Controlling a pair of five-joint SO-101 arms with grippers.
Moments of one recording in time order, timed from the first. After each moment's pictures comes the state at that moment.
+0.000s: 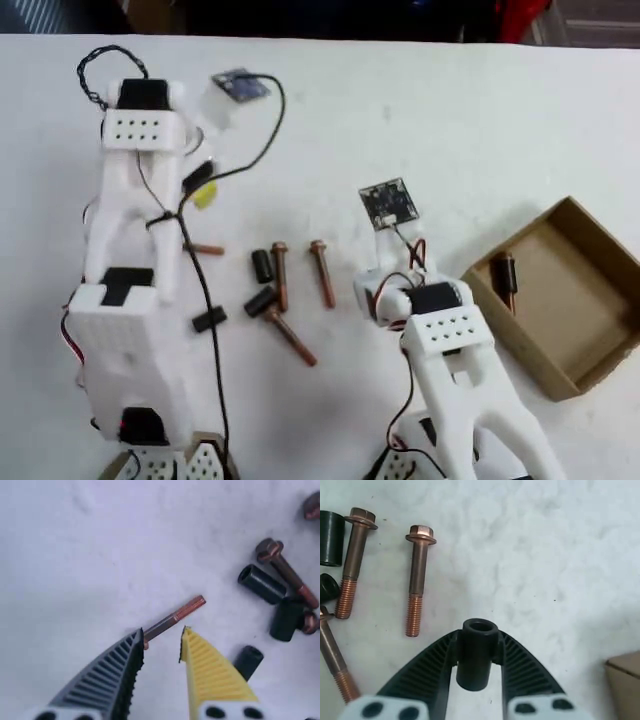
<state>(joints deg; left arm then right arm) -5.1 30.5 -36.0 101.1 -38.1 -16.2 -37.8 62.2 45.3 8.0</state>
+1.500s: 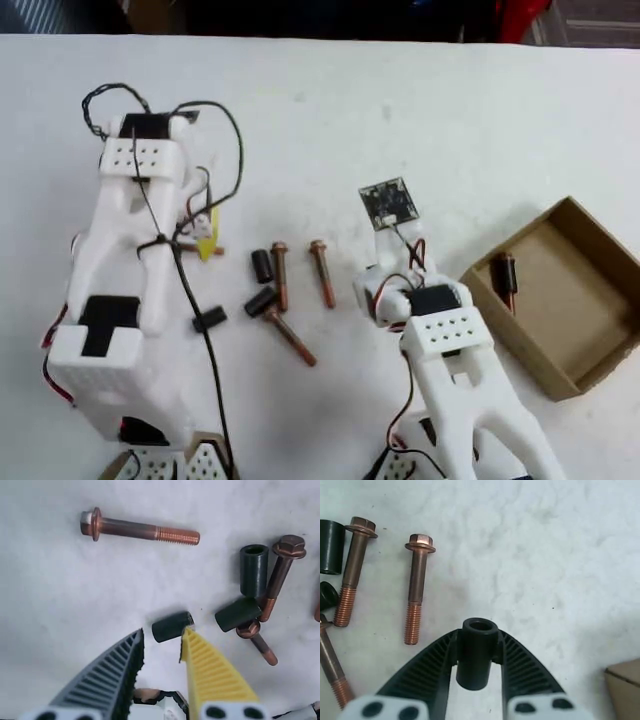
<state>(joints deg) -4.9 15.4 -6.9 101.3 9.4 -16.2 -37.8 63.3 42.0 8.0</state>
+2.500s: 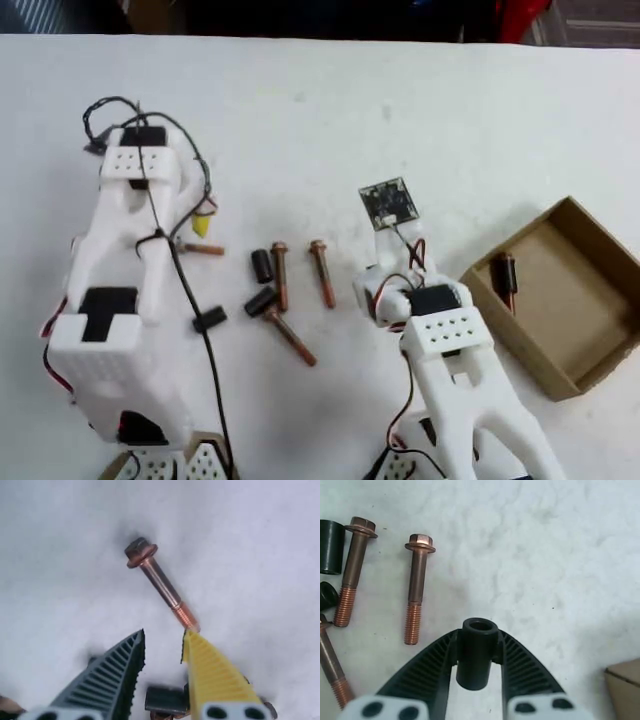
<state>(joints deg) -7.3 19.5 -2.3 85.6 55.4 -16.3 -37.8 63.3 42.0 8.0</state>
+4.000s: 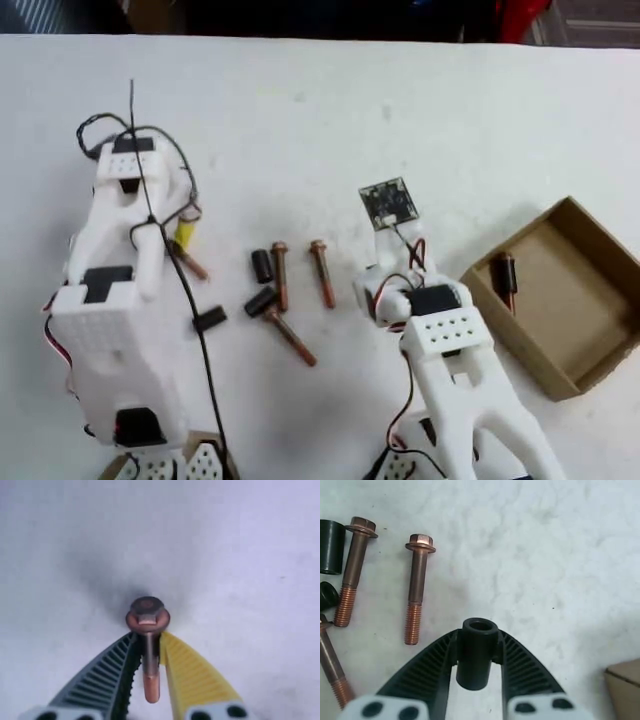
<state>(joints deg) -12.1 31.4 -5.8 77.8 44.6 -16.3 -37.8 63.3 42.0 8.0</state>
